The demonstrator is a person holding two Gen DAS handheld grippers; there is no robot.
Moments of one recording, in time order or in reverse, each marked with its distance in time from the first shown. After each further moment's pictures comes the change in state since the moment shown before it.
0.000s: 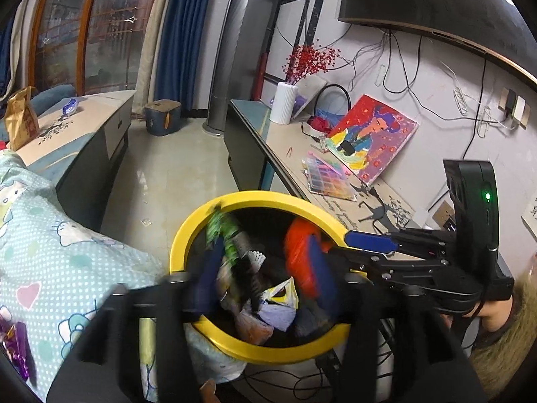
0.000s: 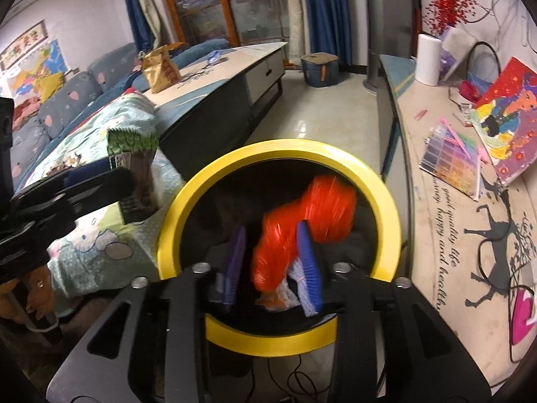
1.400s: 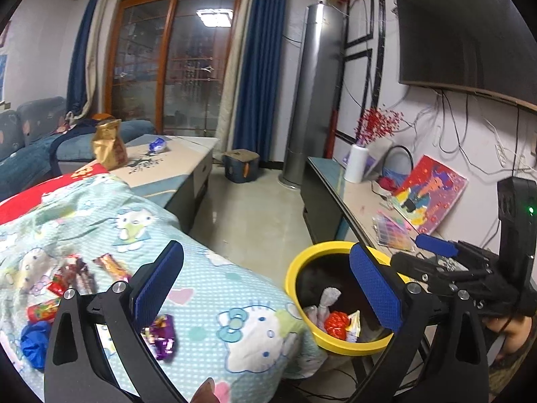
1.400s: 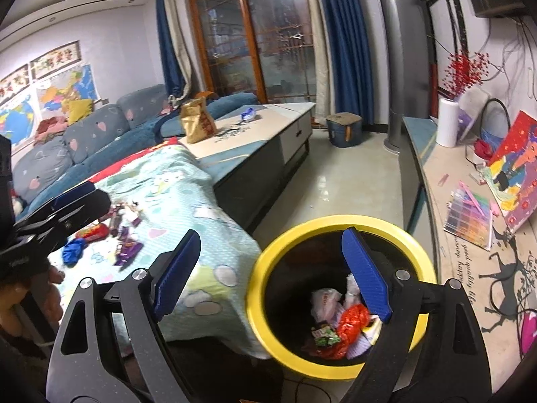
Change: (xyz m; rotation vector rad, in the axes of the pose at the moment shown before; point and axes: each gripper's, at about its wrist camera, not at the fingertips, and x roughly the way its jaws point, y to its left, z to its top) left arm -0.149 0.050 0.001 -0.076 -0.242 0.322; right arm -0.056 0.090 0.021 -0.071 -0.252 0.094
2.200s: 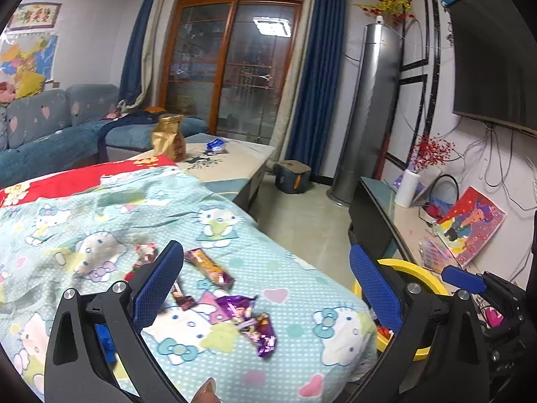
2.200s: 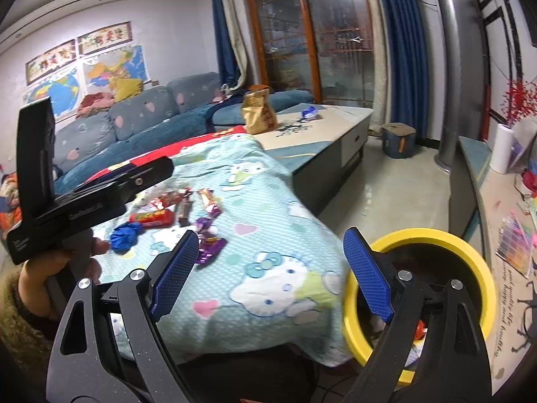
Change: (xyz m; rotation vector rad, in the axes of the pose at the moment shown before) left arm -0.031 0.086 -0.004 -0.126 -0.046 0.192; right arm 0.013 0.102 -0.002 -0.130 0.020 0.182
